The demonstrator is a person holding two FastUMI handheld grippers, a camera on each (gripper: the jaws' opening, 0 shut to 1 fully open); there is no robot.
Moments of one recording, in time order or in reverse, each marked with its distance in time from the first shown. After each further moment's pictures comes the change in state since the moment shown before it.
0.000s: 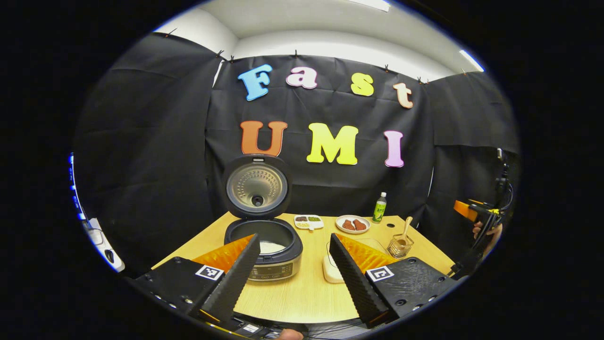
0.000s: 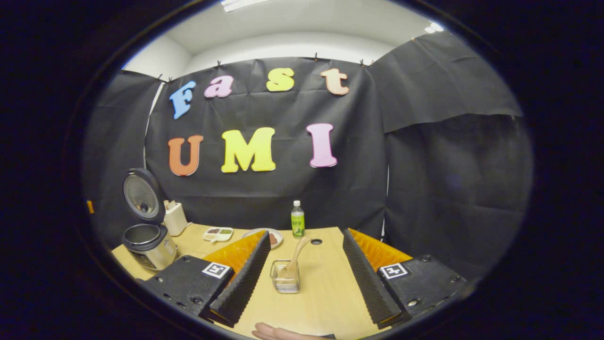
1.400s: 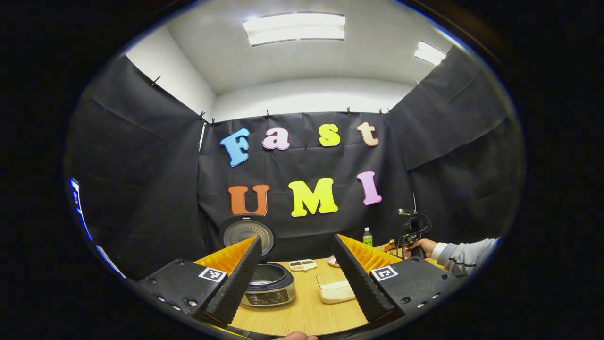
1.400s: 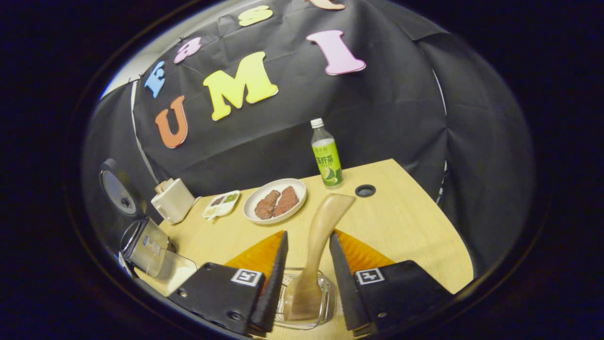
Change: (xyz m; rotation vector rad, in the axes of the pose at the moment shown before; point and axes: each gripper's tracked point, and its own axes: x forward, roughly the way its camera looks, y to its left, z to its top) left arm -0.077 -0.032 0.035 0.134 -0.387 -0.049; right arm 0.255 0.046 -0.176 0.190 0.442 0.217
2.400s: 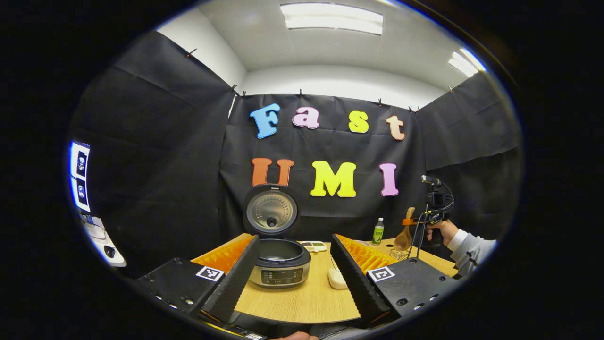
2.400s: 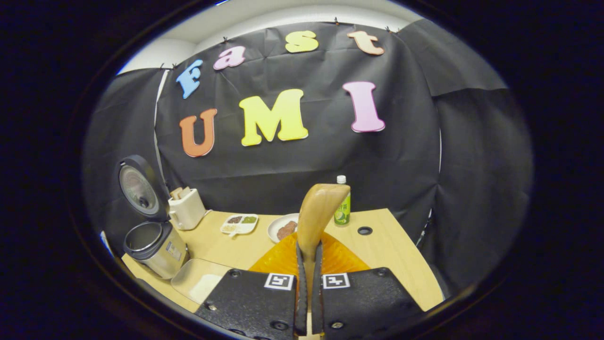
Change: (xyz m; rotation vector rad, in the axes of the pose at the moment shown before) left arm -0.031 0.056 -0.045 -0.148 0.119 0.093; right arm -0.137 0.116 0.059 -0.210 -0.254 -0.041
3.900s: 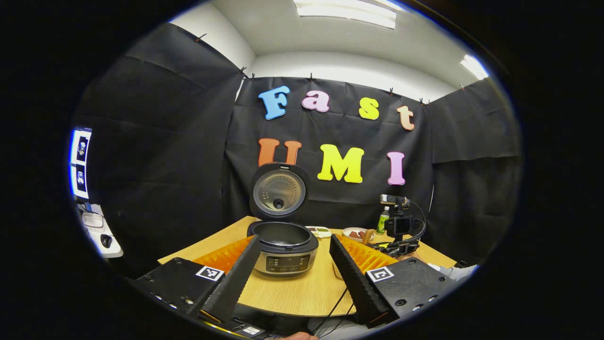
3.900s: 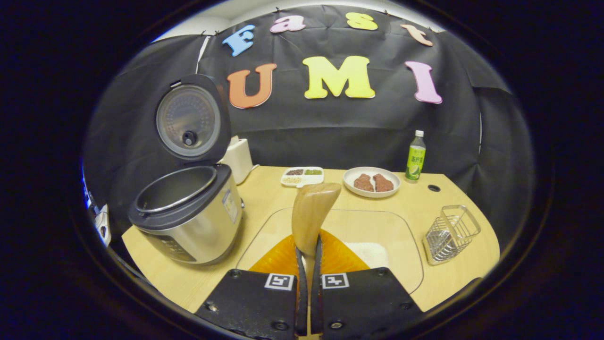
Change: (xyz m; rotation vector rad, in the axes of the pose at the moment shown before) left arm 0.011 0.018 -0.038 -0.048 0.115 0.009; right arm 0.009 0.218 -0.168 -0.074 0.188 0.149
